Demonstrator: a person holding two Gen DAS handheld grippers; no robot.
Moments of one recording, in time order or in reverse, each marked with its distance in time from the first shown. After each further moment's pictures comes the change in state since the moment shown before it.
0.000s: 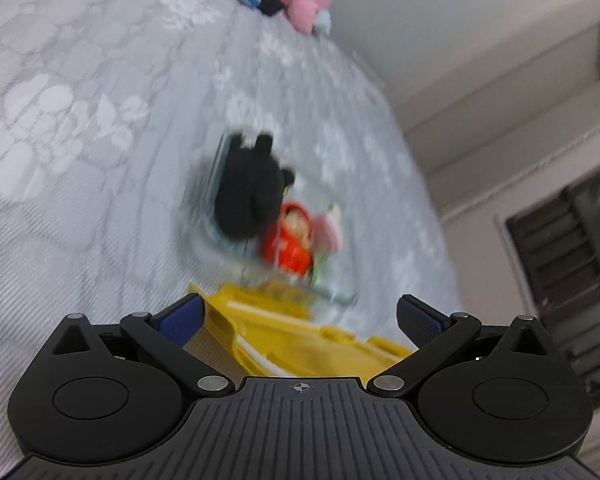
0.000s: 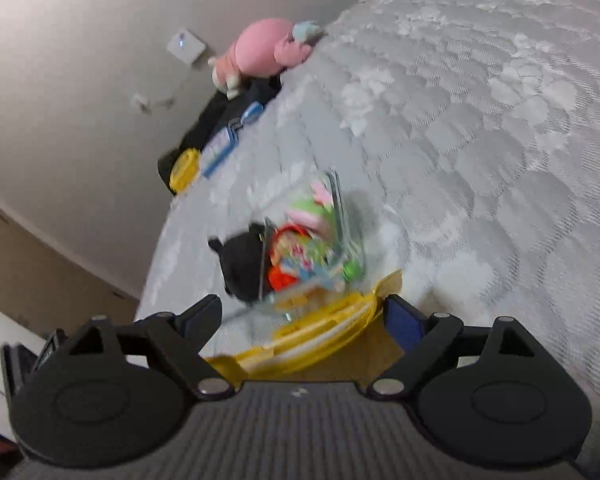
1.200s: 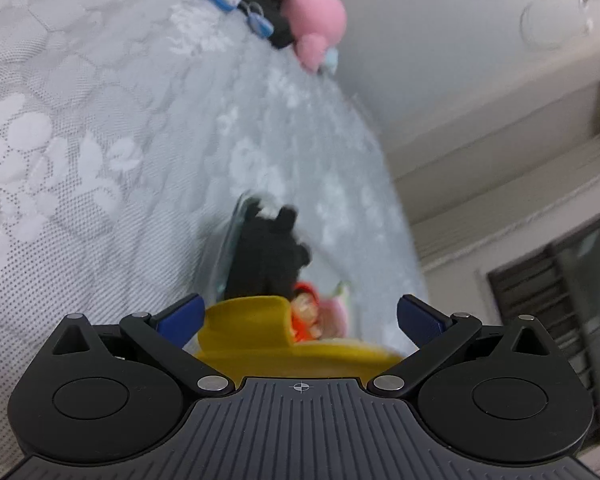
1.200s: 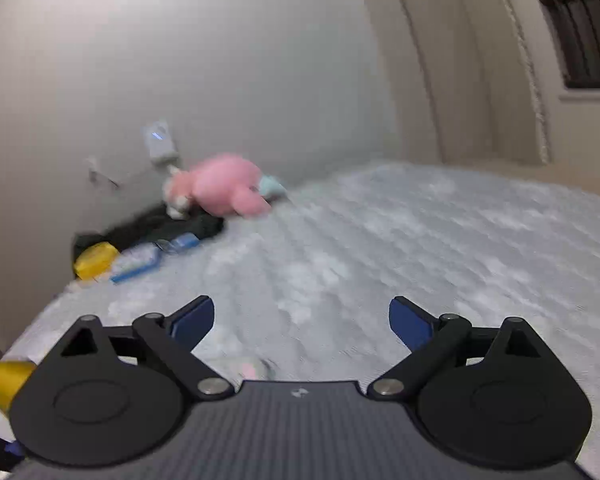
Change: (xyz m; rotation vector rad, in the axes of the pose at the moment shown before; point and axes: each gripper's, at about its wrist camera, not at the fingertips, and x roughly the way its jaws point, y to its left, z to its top) left arm 0.037 0.031 0.038 -0.078 -0.093 -0.050; right arm 0.035 0.050 0.022 -0.355 -0.484 -0.349
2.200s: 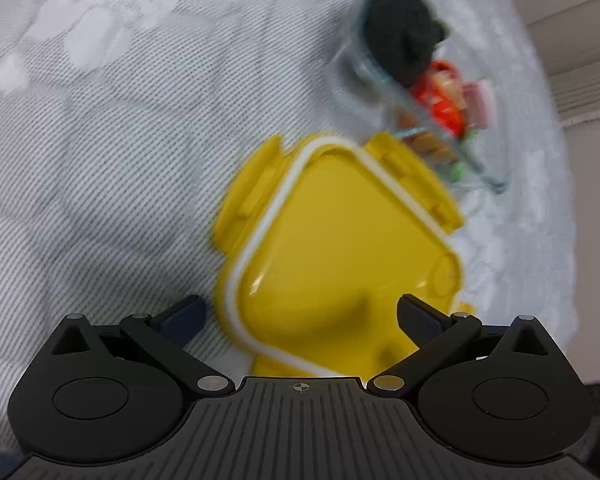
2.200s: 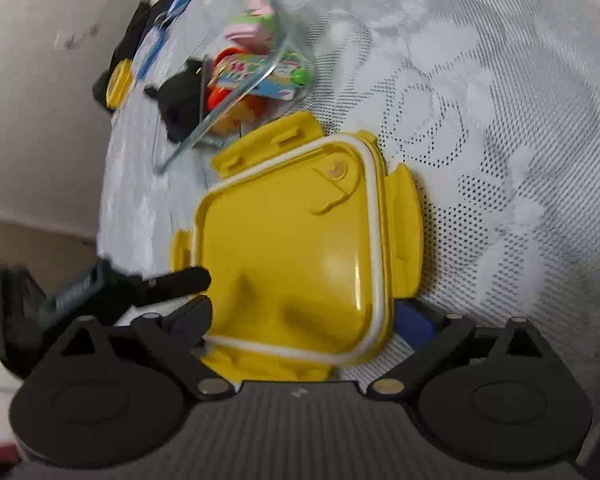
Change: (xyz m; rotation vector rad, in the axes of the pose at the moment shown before) left arm -0.013 0.006 -0.061 0.028 0.462 0.398; right arm -0.032 -0.033 -0.110 0.493 0.877 0.242
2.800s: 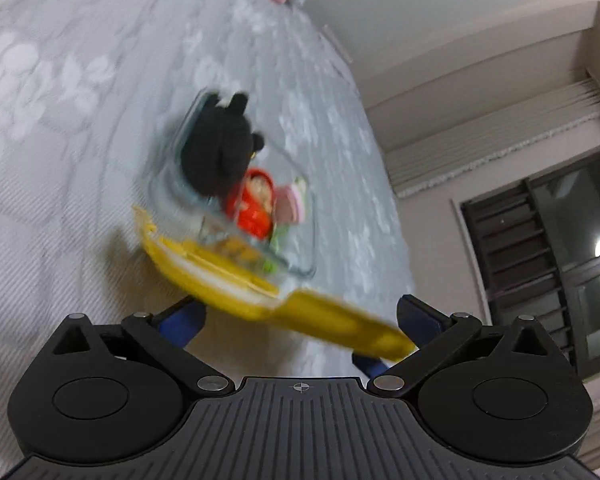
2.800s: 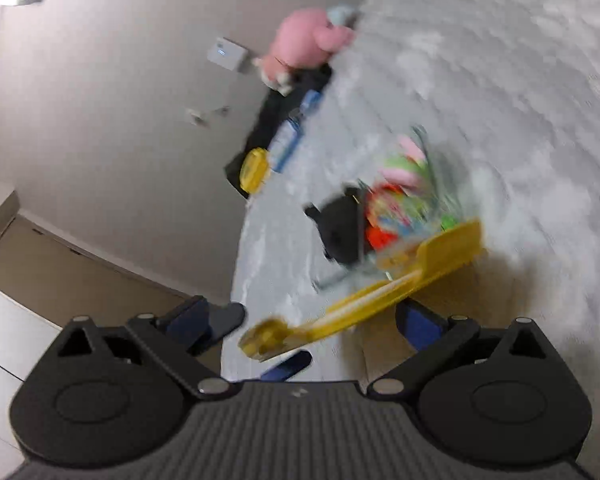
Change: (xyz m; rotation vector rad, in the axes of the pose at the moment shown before) left arm -0.048 -0.009 0.005 0.056 -0.273 -0.489; right arm -0.059 0.041 0.032 -0.149 -0.285 0.379
